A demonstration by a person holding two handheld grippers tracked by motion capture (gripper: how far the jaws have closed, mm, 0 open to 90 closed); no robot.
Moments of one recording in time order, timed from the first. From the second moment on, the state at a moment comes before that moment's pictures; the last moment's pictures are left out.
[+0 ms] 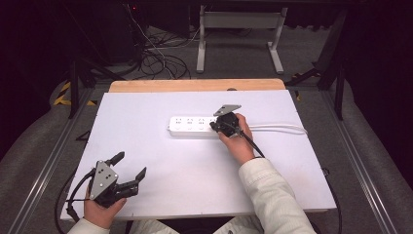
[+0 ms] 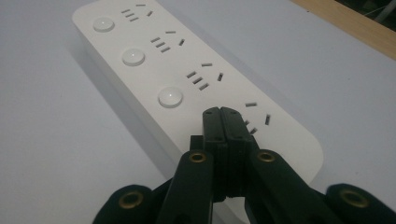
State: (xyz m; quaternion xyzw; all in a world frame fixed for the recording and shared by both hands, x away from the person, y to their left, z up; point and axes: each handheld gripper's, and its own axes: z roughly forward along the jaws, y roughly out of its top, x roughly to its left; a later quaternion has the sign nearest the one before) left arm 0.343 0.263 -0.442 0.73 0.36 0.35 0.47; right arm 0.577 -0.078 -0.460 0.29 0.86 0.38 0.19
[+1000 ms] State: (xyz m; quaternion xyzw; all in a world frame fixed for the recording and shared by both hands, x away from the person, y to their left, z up) left arm 0.342 0.262 -0.441 0.73 0.36 0.35 0.47; right arm 0.574 -0.074 -0.461 0.31 0.85 0.37 0.20
